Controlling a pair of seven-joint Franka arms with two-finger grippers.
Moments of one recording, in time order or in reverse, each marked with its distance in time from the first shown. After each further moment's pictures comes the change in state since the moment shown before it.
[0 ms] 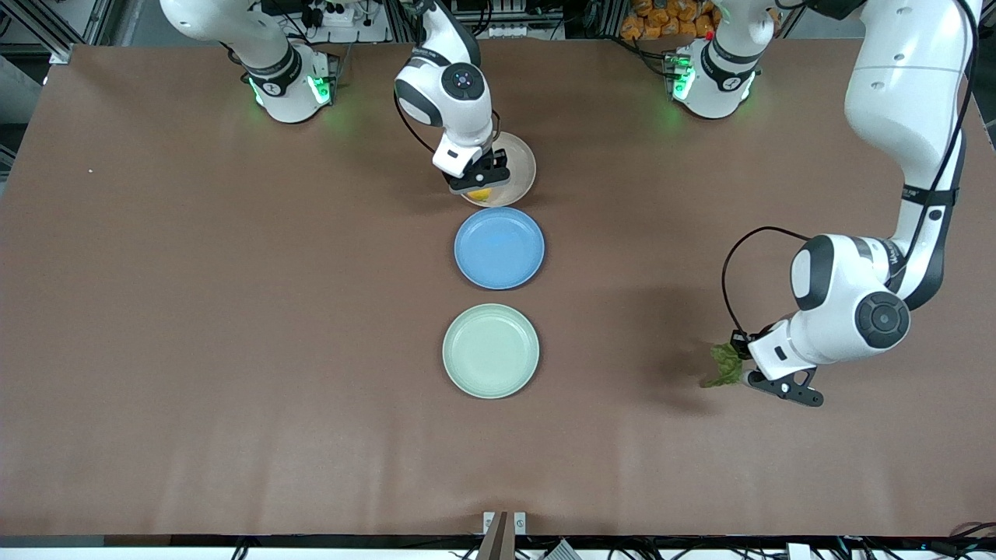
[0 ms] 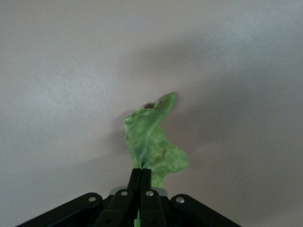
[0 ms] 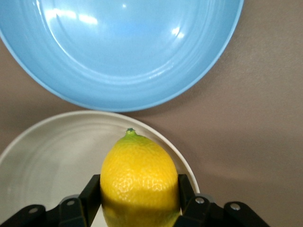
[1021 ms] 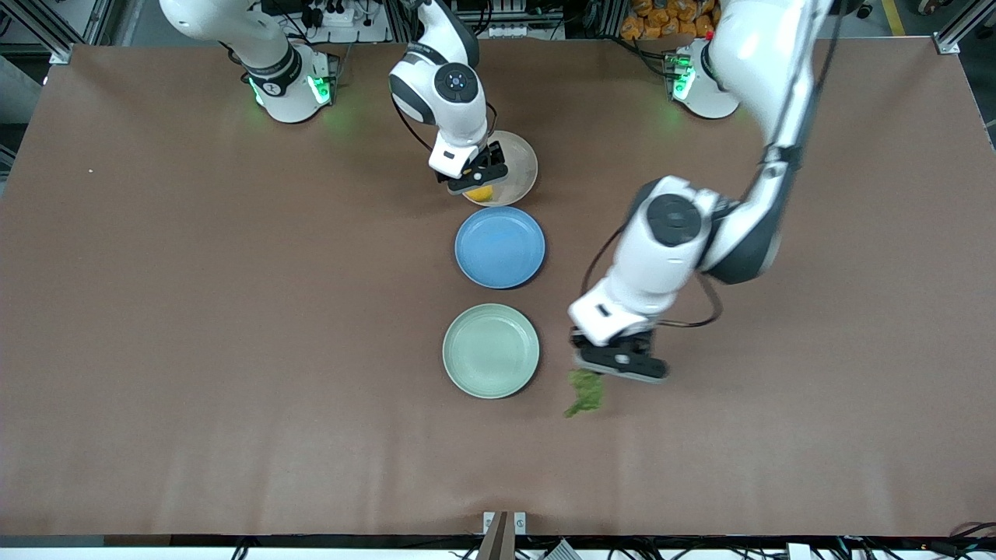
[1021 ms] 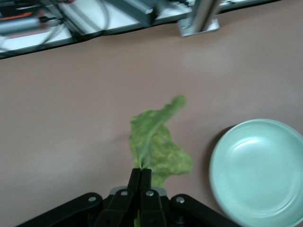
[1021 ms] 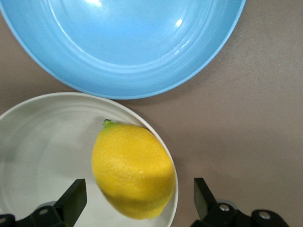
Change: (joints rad) left arm -0.507 -0.063 0.148 0.156 0.007 0.163 -0.465; right arm -0.022 -0.036 0.004 -0.010 0.053 -0.074 -0.175
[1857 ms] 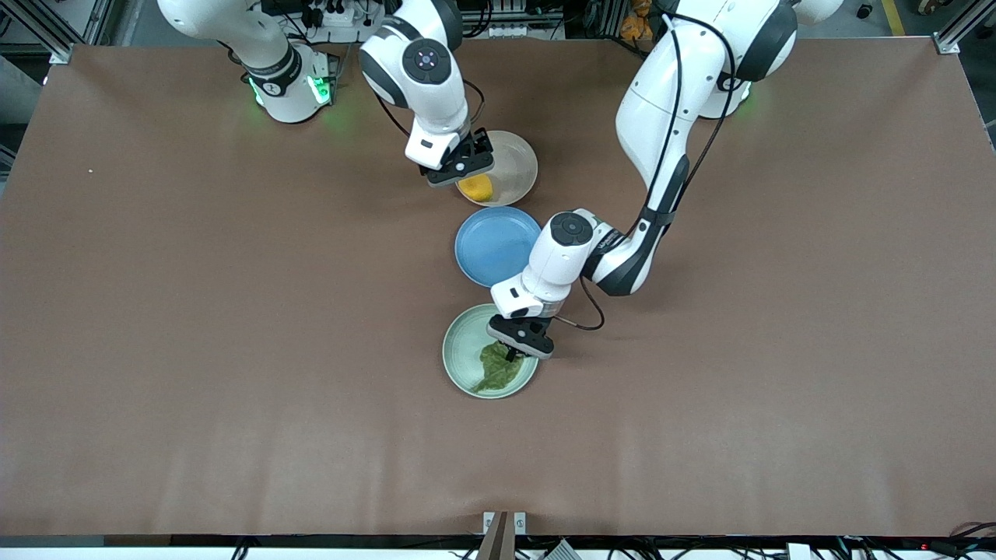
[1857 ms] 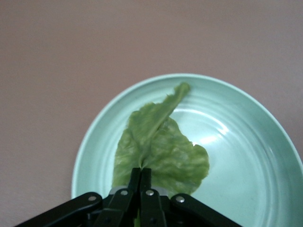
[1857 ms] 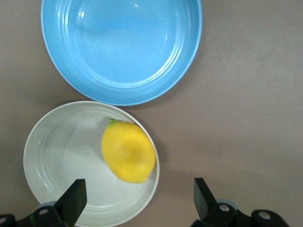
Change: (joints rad) left arm -0.216 0.359 0.020 -0.019 0.000 0.584 -0.055; right arm -0.077 -0.167 0.009 0.001 0.034 -0.148 -0.082
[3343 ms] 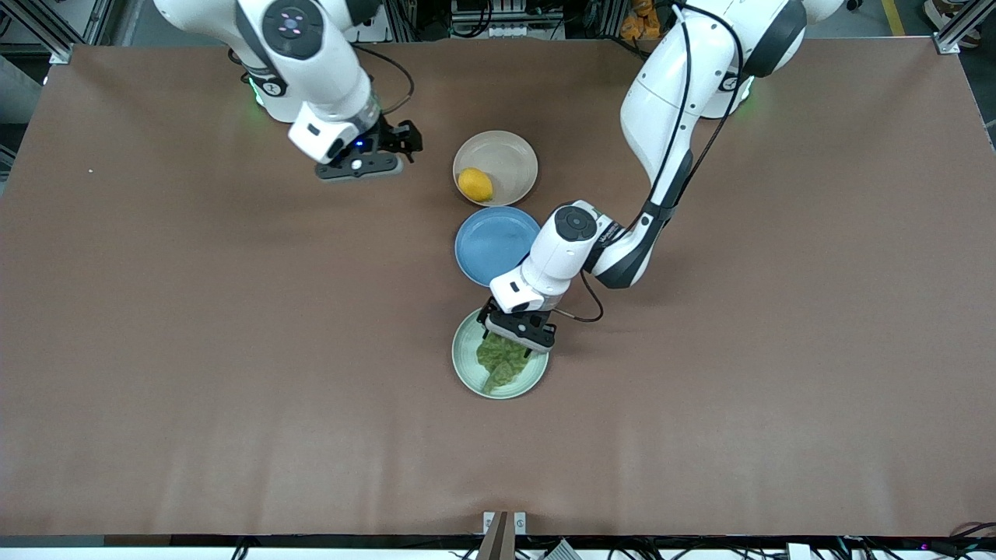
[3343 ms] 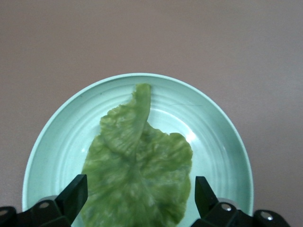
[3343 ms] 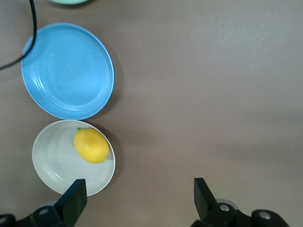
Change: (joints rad) left arm 0.030 -0.034 -0.064 -0.042 -0.051 0.006 -0.003; right arm -0.271 -0.262 -0.001 0.086 0.001 -0.398 -0.022
